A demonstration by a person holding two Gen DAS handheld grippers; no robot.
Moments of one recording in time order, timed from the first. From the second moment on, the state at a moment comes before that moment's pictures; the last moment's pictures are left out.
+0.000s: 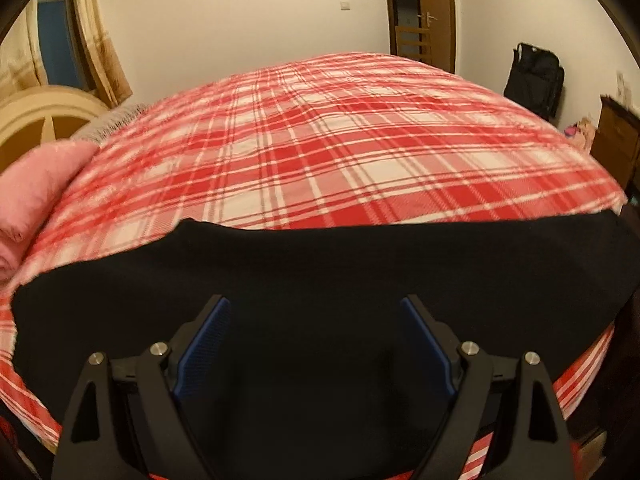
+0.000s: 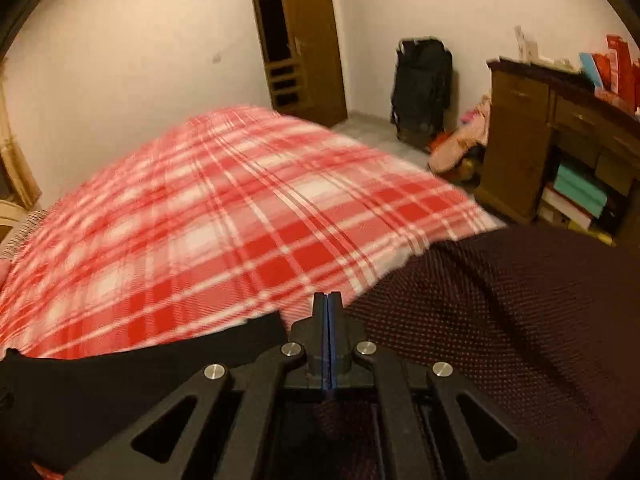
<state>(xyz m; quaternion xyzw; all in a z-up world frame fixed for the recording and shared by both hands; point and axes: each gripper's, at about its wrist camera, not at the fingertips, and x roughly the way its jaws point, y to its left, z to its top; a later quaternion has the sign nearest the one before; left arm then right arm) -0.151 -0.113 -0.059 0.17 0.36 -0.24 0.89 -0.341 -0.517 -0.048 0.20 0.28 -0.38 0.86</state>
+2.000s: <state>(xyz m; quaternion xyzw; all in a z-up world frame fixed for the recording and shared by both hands) -0.030 0.160 -0.055 0.05 0.36 0.07 0.93 -0.039 -0.053 -0.099 0.18 0.41 0.26 0.86</state>
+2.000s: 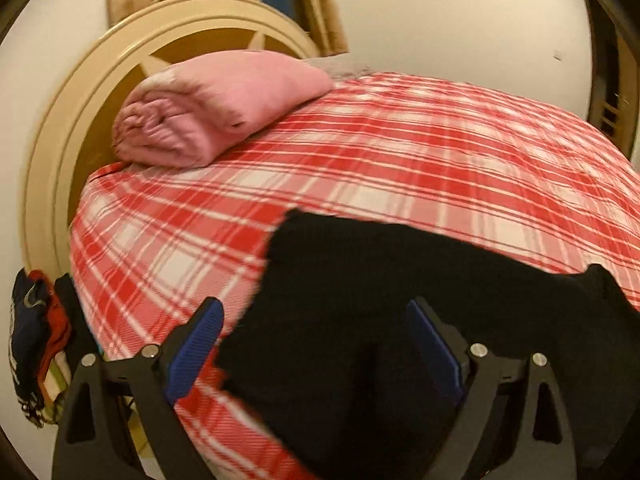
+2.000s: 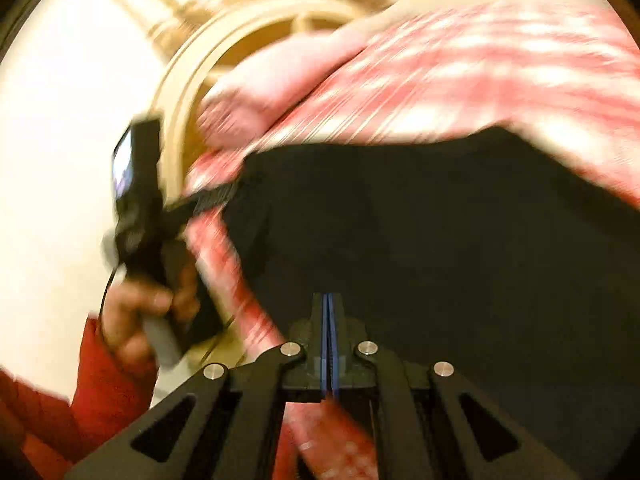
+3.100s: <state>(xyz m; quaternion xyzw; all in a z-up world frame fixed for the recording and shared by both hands) -0.086 -0.024 -0.078 0.16 0.40 -0.07 0.90 -0.120 -0.191 -0.107 0.17 0.39 -0.08 0.90</state>
